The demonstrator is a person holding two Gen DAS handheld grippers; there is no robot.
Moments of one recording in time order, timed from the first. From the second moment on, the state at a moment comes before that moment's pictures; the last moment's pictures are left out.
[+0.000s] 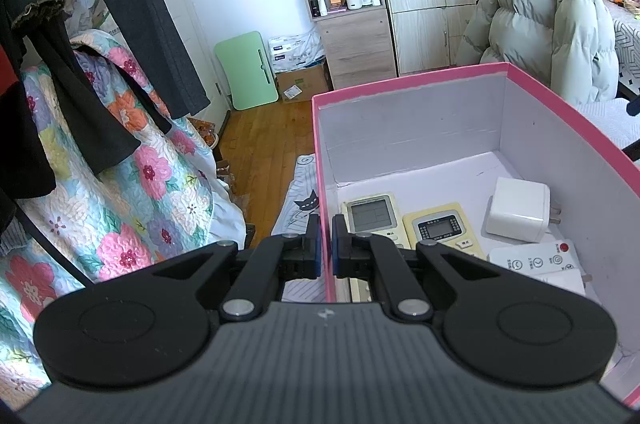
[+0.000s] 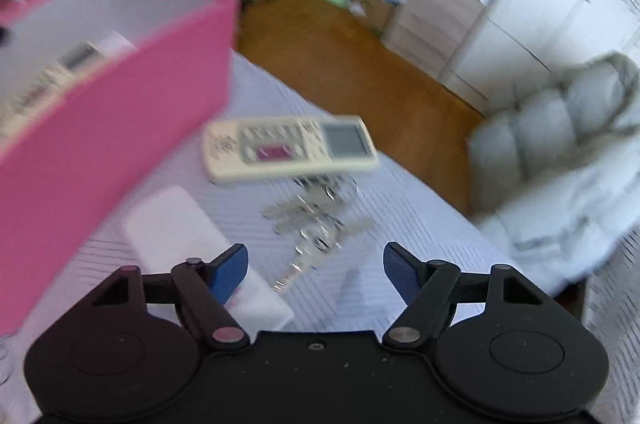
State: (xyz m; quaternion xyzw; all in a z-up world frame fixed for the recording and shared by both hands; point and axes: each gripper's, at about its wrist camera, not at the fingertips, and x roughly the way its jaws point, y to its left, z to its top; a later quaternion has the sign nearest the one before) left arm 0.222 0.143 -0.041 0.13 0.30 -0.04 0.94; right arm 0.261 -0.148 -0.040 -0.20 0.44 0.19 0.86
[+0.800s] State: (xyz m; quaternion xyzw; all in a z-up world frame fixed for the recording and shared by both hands) left arm 0.221 0.144 -0.041 0.13 0.30 -0.04 0.94; right arm 0.270 -0.088 -0.079 -0.26 0.45 0.37 0.77
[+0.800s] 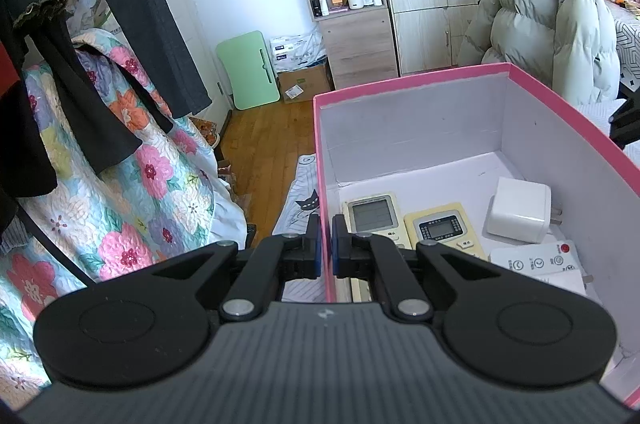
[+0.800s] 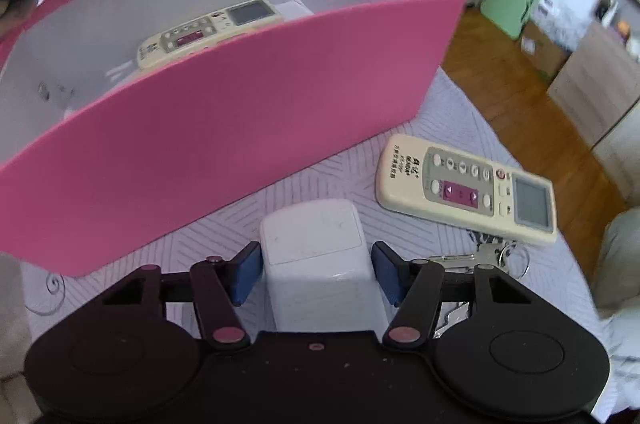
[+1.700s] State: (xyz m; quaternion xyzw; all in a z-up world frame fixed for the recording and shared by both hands) left arm 0.222 0.146 -0.041 0.12 0.30 -0.04 0.95; right arm 0.205 -0.071 0.071 -0.17 0.22 0.29 0.92
